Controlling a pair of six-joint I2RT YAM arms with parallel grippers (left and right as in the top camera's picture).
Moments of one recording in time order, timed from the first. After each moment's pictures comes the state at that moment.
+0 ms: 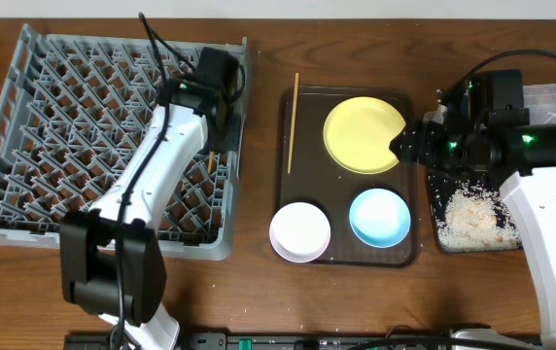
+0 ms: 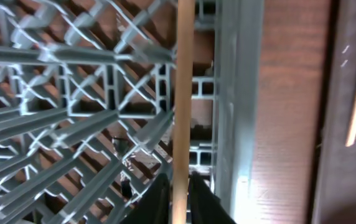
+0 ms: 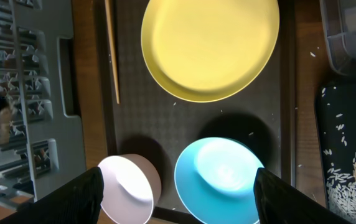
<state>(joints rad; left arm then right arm) -0.27 1.81 1.47 -0.99 -0.14 -0.14 0.08 1.42 1.33 -1.04 -0.33 0.38</state>
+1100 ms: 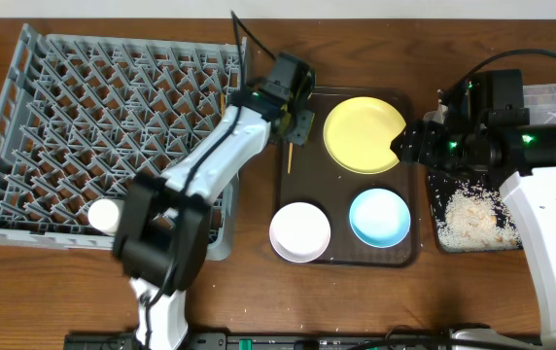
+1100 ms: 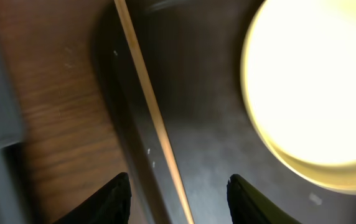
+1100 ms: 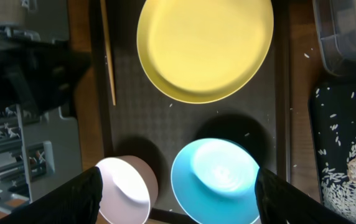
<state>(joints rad) -0.48 2.05 1.55 -0.61 0.05 -0.11 0.08 1.42 1.33 -1.04 -0.31 0.38</state>
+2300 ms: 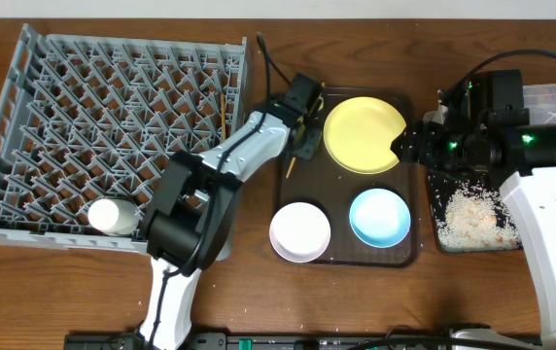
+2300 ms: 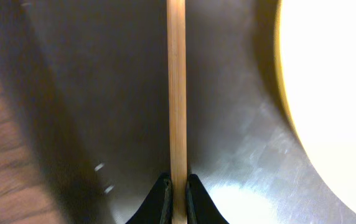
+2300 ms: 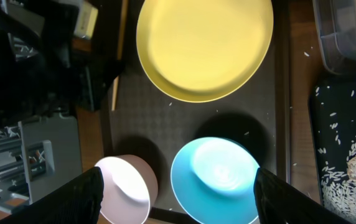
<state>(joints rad) -0.51 2.17 1.56 -0.60 0.04 -0.16 0.08 1.42 1.33 -1.04 -0.31 0.38</state>
